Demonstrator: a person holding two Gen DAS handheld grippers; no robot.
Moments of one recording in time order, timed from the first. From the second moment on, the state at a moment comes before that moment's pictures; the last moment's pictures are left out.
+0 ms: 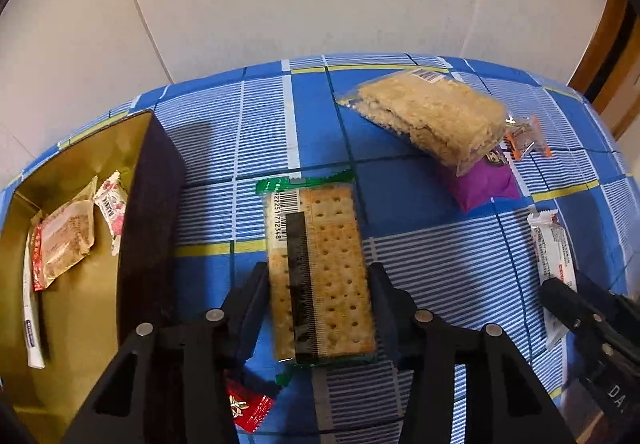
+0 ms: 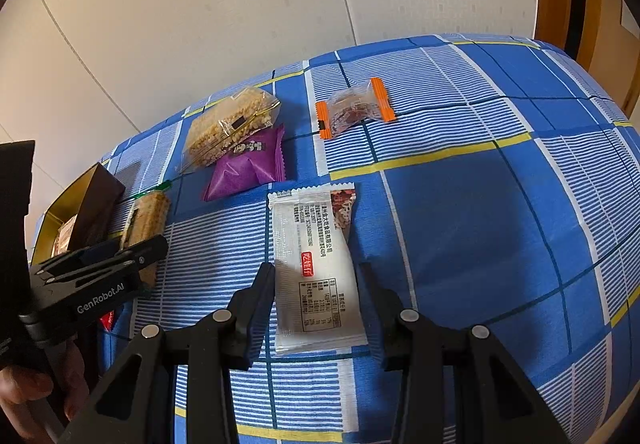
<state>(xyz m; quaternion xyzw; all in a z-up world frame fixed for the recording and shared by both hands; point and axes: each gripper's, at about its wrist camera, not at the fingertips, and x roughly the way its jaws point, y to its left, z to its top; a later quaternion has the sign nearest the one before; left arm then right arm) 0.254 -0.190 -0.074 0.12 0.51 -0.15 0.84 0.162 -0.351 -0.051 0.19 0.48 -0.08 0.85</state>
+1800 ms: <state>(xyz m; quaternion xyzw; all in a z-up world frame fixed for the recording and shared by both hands) 0.245 0.039 -0.047 0.00 0.51 -0.08 0.86 0.150 -0.340 -0.033 0.19 0.44 -0.07 0.88</state>
